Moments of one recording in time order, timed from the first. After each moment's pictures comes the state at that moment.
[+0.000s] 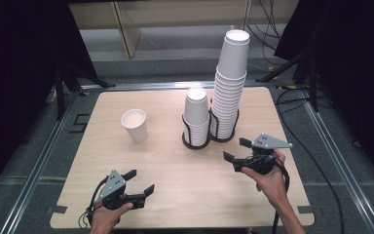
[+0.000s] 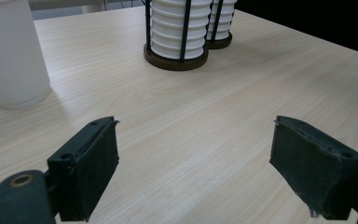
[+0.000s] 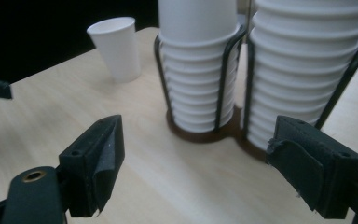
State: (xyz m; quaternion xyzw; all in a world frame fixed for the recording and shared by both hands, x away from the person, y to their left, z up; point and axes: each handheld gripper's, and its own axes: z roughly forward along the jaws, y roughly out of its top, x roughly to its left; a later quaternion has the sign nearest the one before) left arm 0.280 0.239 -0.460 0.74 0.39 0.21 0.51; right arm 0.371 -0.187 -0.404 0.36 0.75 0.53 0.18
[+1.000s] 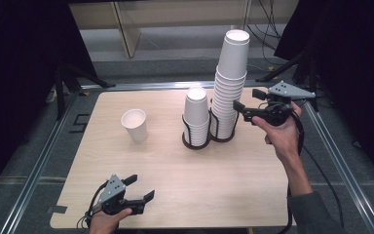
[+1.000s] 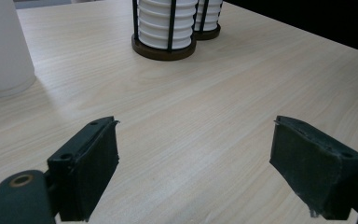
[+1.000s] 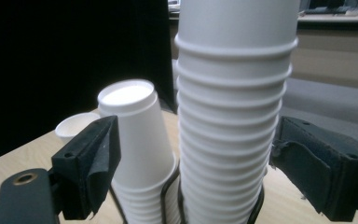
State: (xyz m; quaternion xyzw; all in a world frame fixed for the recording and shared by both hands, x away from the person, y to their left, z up) left arm 0.272 0.239 -0.464 0.74 0.38 0.18 0.52; right arm 0.434 -0.199 -0.292 0.36 0.70 0.57 0.23
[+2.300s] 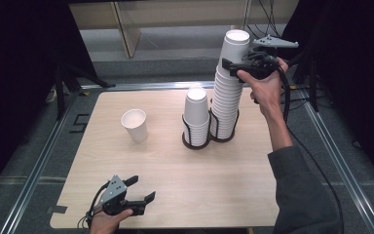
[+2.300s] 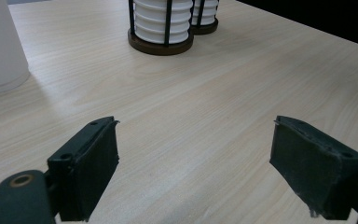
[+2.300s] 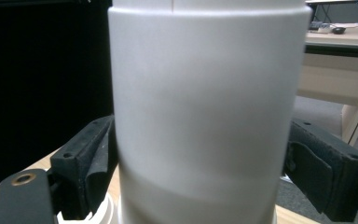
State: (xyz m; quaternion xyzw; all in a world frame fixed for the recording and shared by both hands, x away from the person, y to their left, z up) left arm 0.271 0.237 -0.466 0.75 0.38 0.18 0.51; right arm 0.513 -0.164 -0.227 0.39 0.69 0.56 0.26
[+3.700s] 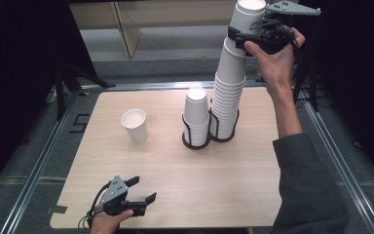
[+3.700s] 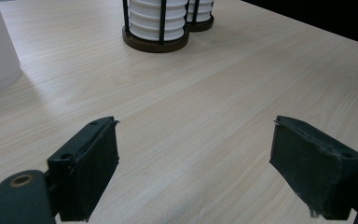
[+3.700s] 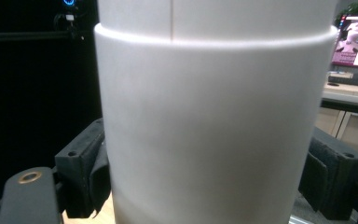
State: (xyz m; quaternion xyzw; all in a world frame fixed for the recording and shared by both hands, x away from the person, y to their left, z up) left arm 0.272 0.235 -0.468 0.75 0.37 0.18 0.52; right arm 0.494 -0.167 -0.148 0.37 0.65 0.58 0.32
